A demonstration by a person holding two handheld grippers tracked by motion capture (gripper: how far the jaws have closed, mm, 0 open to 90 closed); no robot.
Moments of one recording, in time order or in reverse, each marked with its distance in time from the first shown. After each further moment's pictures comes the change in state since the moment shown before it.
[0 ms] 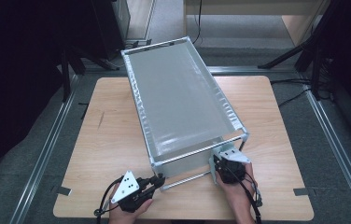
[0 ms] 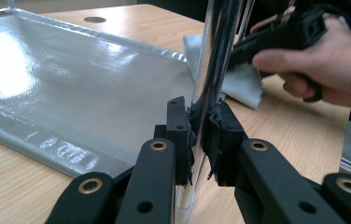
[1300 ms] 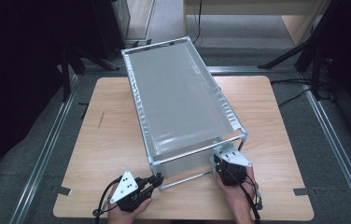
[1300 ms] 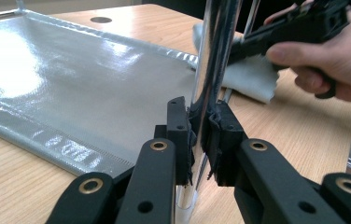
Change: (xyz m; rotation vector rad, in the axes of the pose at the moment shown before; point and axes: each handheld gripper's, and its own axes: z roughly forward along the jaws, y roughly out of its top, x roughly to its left) left arm 0.002 0.000 -0.003 0.003 0.019 0.007; right arm 0.005 0.001 -0.011 -0.056 -0.005 -0.010
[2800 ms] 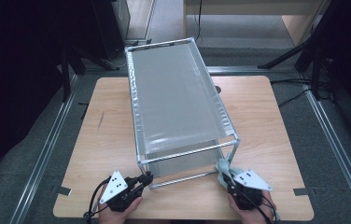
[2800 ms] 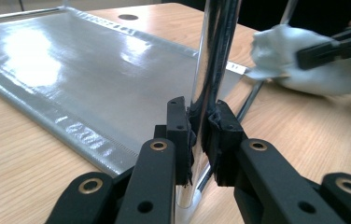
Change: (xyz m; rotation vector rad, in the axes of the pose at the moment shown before) left arm 0.016 -0.005 -0.022 0.002 0.076 -0.024; right arm -0.013 -0.031 -0.065 -0.014 0.087 -0.040
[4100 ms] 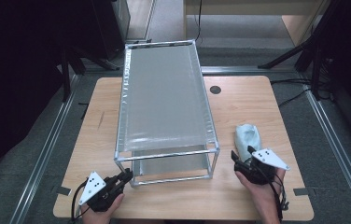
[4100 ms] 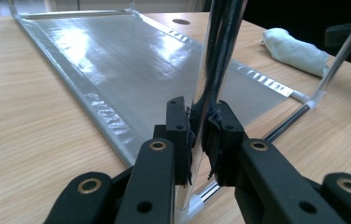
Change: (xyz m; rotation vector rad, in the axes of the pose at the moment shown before) left arm 0.027 -0.011 -0.029 -0.037 0.137 -0.082; right arm -0.056 0.024 0.026 -0.158 -0.068 0.102
